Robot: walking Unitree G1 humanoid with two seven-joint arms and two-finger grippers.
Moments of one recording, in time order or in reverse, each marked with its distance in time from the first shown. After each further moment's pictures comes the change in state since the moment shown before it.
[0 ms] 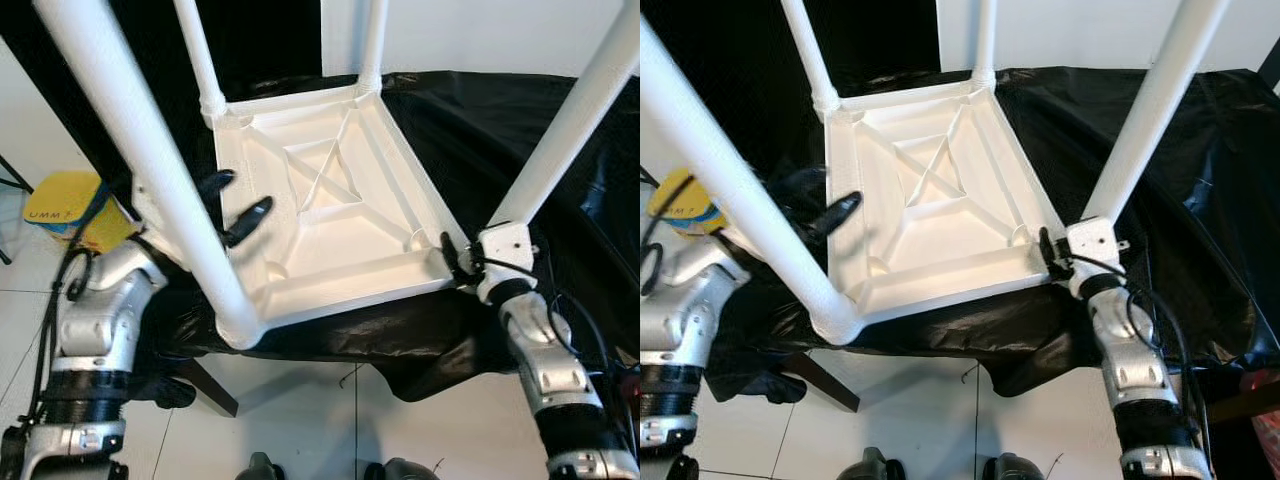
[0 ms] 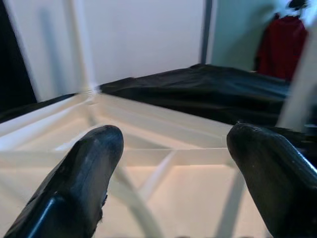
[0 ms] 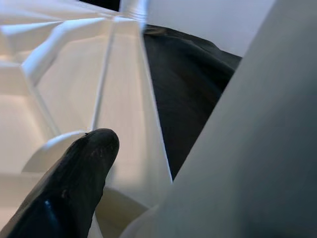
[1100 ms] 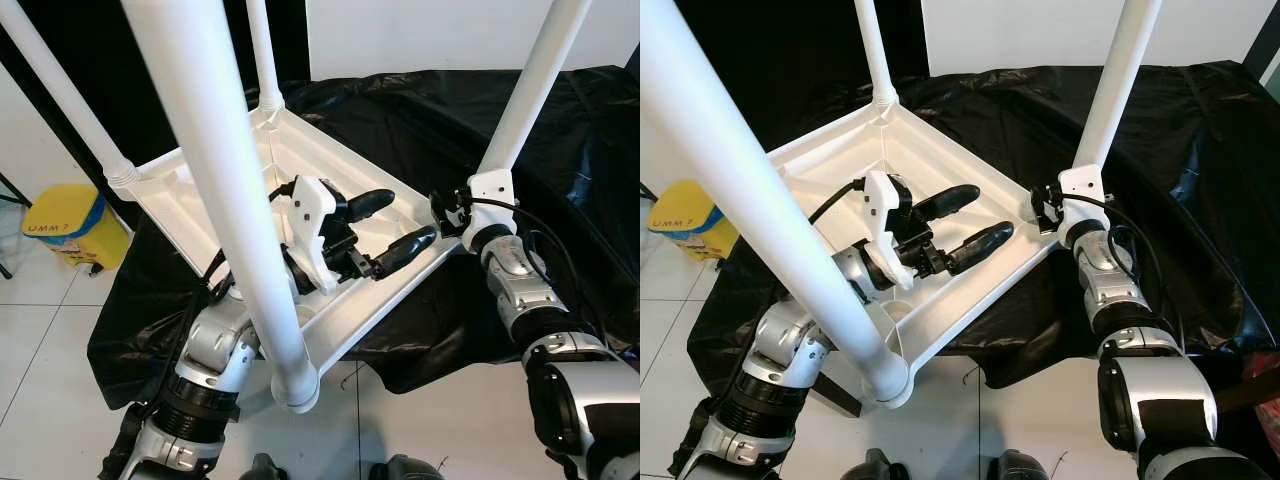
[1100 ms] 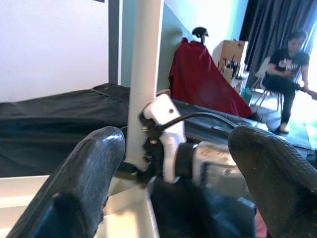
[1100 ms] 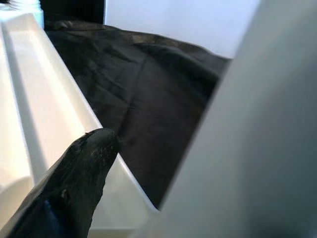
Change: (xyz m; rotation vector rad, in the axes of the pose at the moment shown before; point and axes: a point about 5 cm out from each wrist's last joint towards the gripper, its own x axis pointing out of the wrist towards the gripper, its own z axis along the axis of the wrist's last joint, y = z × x) left arm 0.075 -0.077 0.010 -0.131 -0.106 -0.210; right arm 0.061 -0.006 0.007 0.003 0.000 -0.086
